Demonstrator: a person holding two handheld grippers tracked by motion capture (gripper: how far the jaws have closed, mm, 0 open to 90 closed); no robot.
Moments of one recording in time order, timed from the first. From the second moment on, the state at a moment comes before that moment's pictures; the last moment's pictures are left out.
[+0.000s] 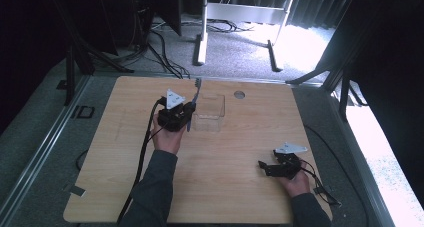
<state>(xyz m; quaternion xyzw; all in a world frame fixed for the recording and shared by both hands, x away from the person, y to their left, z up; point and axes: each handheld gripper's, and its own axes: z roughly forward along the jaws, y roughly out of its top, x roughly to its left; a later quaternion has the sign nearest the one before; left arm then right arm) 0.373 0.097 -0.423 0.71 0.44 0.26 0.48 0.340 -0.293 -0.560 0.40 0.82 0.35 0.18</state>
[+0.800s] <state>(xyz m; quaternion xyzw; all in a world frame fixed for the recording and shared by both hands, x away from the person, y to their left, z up) 0.382 0.092 -0.419 0.70 0.44 0.27 0.50 0.340 -0.293 -0.560 0.40 0.82 0.35 0.18</state>
